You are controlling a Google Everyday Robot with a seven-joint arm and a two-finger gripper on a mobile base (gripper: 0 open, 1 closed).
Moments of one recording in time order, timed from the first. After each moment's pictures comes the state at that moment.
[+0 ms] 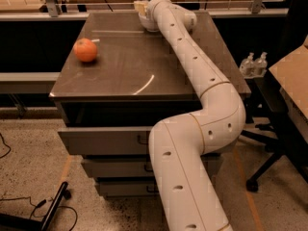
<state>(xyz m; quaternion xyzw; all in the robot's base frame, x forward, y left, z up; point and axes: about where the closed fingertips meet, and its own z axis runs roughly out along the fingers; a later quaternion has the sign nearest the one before) 1.034 0.004 0.935 -0.16 0.70 0.11 0.68</state>
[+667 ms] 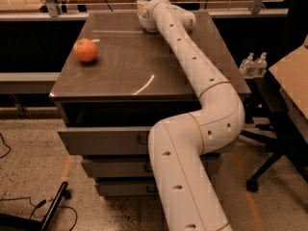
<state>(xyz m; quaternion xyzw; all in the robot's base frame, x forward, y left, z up) 1.034 0.008 0.932 -0.16 0.70 0.11 0.68</state>
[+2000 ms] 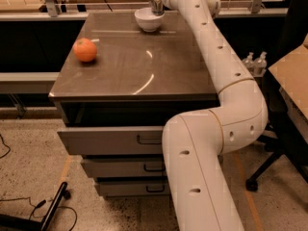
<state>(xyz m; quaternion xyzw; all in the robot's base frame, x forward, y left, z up) 1.000 -0.039 0.994 -0.16 0.71 0.14 0.68</state>
